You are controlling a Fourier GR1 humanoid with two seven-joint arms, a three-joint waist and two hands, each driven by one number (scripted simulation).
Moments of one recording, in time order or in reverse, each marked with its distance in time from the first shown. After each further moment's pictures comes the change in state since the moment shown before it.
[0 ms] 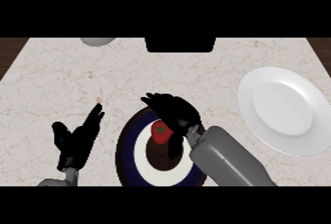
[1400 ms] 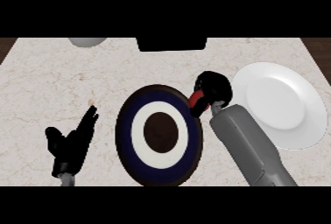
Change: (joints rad) left arm 0.054 -0.031 0.041 -0.075 -0.063 0.011 0.028; right arm -0.068 -0.015 -0.325 0.297 0.246 -0.276 0.265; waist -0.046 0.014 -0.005
